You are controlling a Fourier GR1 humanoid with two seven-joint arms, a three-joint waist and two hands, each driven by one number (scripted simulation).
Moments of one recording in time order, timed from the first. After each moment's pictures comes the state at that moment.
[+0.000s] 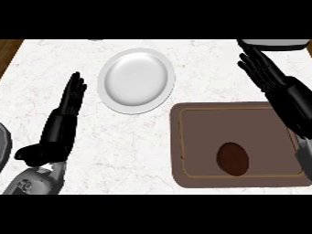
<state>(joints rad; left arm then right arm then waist) -0.18 0.36 -0.35 -1.60 0.22 0.42 -0.13 -0.36 -0.53 0.22 -1.68 -0.38 0.07 0.03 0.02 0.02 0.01</state>
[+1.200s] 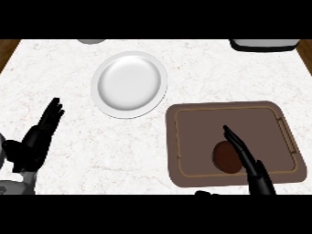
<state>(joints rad) -0.06 0.44 -0.20 -1.33 0.31 0.17 -0.18 0.17 -0.34 0.50 -1.77 0.20 -0.49 -0.27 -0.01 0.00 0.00</state>
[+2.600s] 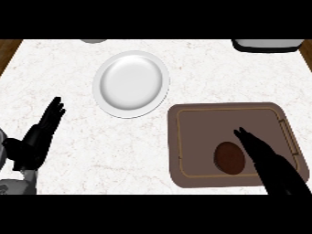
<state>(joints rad) -0.07 0.39 -0.13 -1.32 0.23 0.09 -0.16 0.09 -0.57 0.48 -1.97 0.56 0.07 0.61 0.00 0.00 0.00</state>
